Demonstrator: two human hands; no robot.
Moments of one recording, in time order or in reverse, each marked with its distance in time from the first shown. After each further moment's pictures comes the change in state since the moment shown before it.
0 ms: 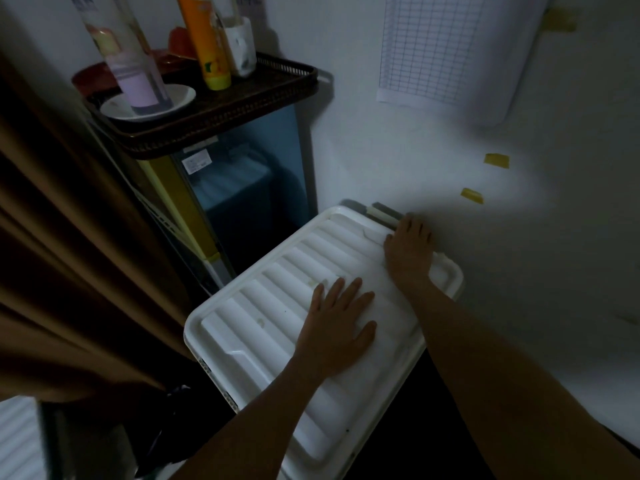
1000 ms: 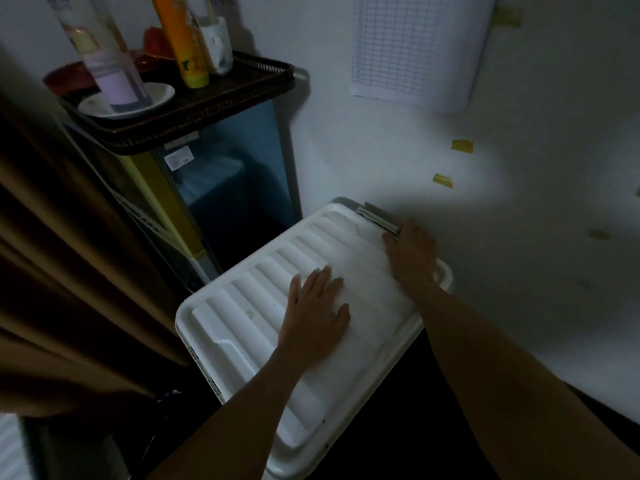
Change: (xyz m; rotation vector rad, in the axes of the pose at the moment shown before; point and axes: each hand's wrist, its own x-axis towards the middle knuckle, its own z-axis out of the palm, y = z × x) left_hand -0.021 -0.002 -0.004 -0.084 0.071 -0.078; right_hand -0.028 0.043 -0.032 0.152 -0.058 0.074
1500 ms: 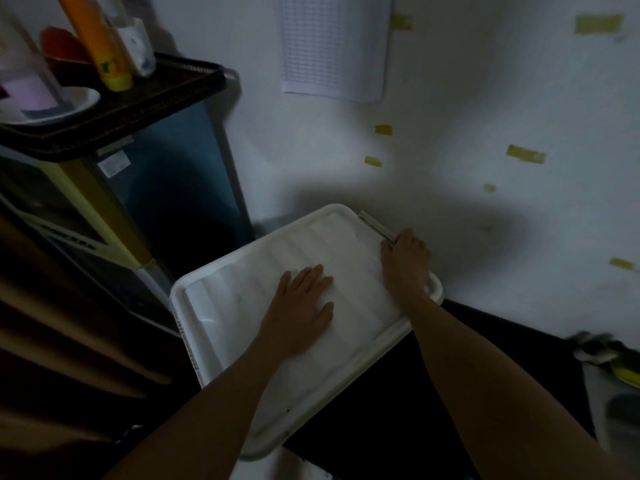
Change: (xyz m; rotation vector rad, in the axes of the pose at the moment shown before) left_hand -0.023 0.008 -0.003 -0.009 -0.127 0.338; right_hand -0.093 0.060 -0.045 -0.115 0.107 0.286
